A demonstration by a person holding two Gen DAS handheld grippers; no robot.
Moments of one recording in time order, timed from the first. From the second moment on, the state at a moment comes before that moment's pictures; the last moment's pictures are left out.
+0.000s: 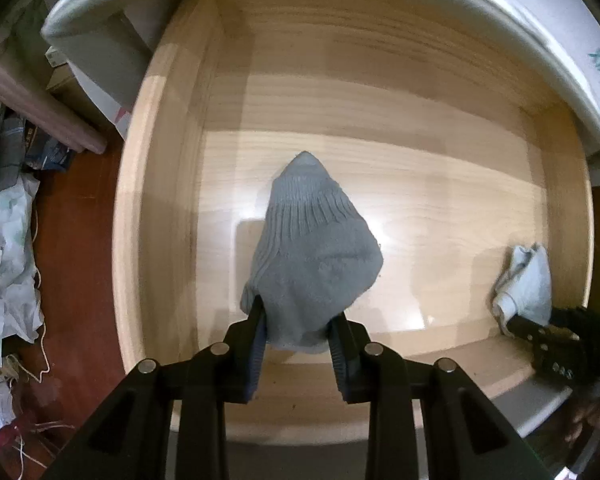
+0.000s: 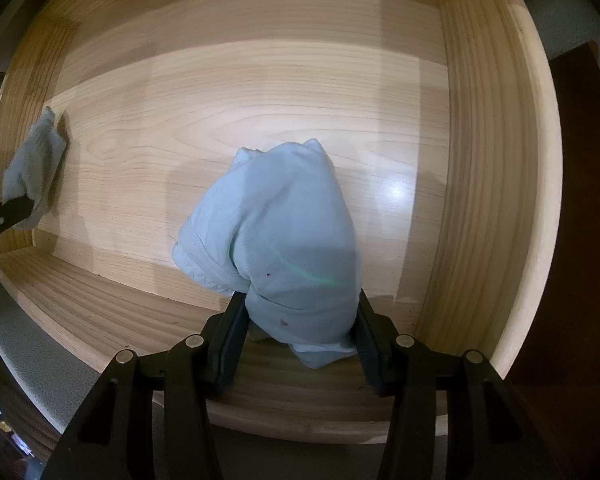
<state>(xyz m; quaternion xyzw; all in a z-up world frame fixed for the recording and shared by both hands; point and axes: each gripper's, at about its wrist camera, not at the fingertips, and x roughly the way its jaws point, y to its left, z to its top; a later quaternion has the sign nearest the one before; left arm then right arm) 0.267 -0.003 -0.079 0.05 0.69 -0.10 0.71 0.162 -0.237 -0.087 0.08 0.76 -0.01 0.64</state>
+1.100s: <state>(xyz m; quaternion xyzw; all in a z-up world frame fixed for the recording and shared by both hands) 0.188 0.036 0.227 0.06 0.46 -0.16 0.87 0.156 -0.235 -0.089 0.08 0.76 -0.01 0.64</state>
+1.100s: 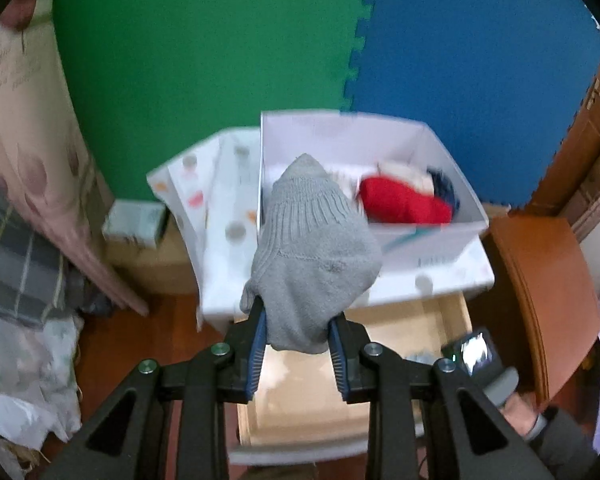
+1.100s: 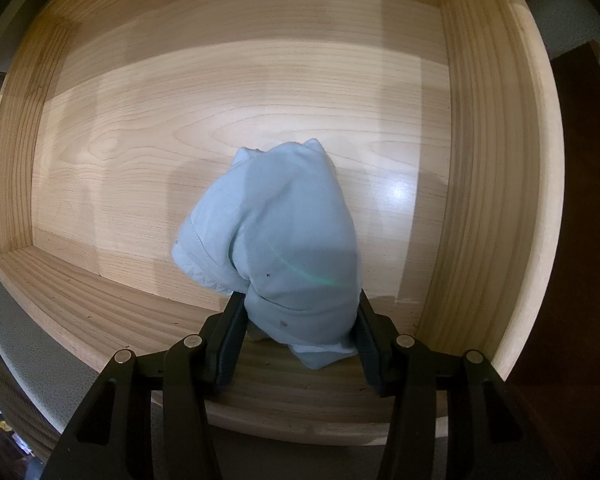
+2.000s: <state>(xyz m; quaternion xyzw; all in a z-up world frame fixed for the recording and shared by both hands) 0.325 -0.031 0.128 0.05 0.53 -0.10 0.84 0.153 -0.234 -0.090 0.08 0.76 -0.01 0.64</state>
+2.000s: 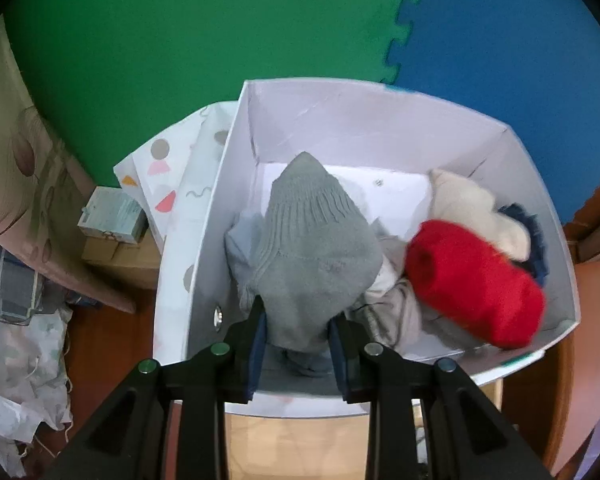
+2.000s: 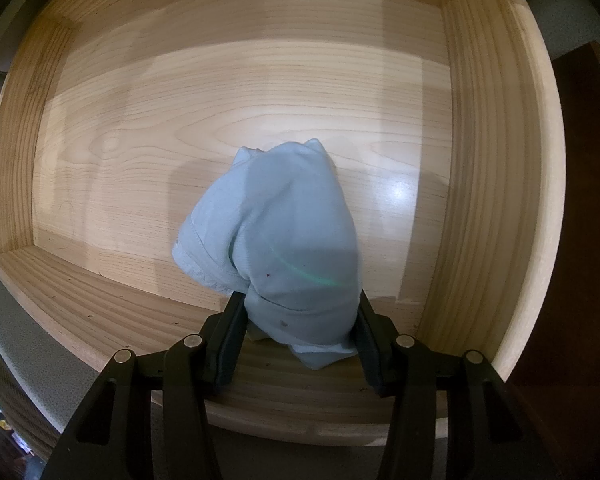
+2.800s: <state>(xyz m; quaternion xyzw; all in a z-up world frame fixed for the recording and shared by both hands) 0.290 -0.031 0.157 0.09 0.48 -0.13 0.86 0.152 -0.235 -0.092 0.08 0.77 0.00 0.64</state>
